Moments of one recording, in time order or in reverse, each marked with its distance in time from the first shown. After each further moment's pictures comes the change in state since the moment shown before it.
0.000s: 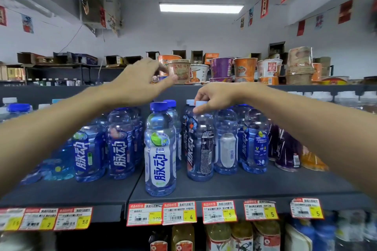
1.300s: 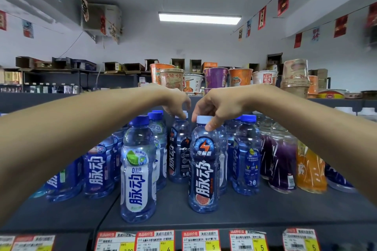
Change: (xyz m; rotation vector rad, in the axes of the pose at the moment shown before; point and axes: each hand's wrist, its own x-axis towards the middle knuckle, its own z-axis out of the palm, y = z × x) left_hand 0.132 0.015 0.103 0.331 -0.670 0.031; right_hand -0.036 0.013 -0.035 0.064 -0.199 0.006
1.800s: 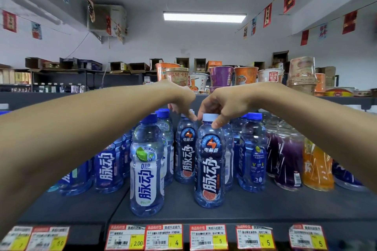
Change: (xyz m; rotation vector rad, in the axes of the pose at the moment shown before) left_hand -0.008 0.014 -0.007 0.177 -0.098 -0.073; right_hand -0.001 -0.006 0.002 -0.015 -0.018 0.022
